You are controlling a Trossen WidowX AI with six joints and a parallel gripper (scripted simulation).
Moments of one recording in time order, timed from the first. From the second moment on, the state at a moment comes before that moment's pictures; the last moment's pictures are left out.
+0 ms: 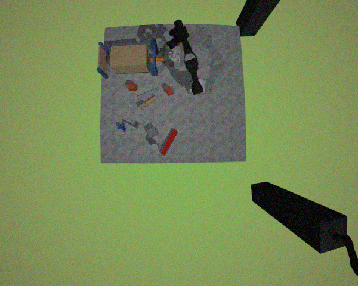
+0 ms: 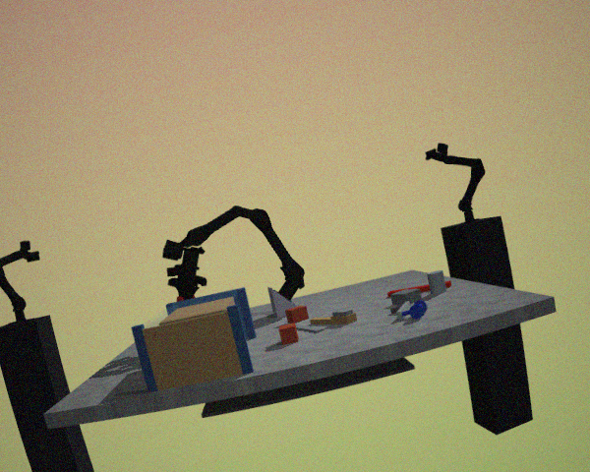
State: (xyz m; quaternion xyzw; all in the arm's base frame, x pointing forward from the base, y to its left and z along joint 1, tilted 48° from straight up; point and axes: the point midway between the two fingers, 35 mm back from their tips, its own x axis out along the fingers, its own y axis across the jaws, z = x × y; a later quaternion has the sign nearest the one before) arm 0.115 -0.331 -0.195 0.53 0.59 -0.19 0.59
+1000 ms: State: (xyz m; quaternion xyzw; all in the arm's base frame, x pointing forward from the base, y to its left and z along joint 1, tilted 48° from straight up) arm 0.146 -0.335 -0.198 0.53 0.59 -0.19 0.58
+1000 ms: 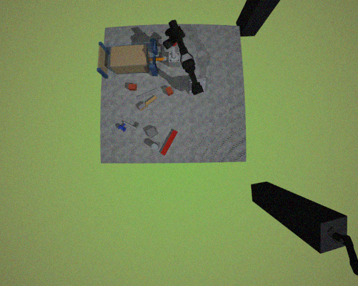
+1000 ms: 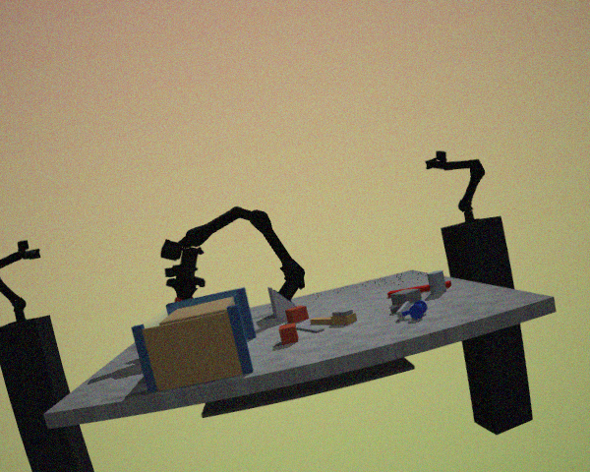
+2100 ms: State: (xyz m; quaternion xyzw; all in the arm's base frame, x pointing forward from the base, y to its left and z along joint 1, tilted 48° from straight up) arm 0.185 -0.332 -0.191 0.52 0.58 -0.20 0.59
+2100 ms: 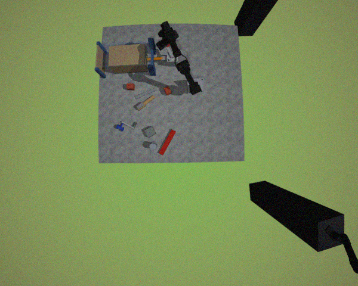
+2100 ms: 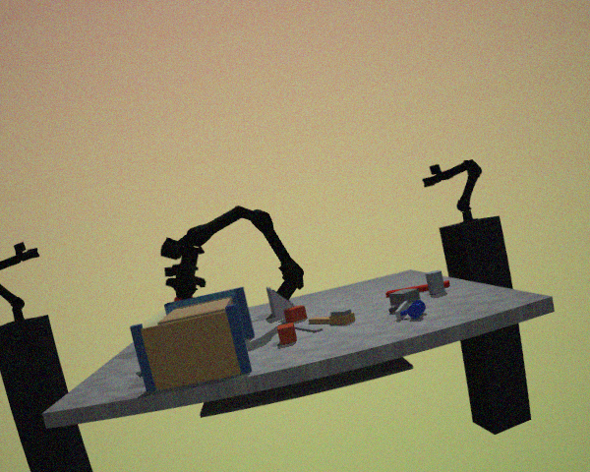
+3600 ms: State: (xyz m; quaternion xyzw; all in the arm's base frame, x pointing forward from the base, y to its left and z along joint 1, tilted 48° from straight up) arm 0.233 -0.307 -0.163 0.52 0.58 -0.19 0.60
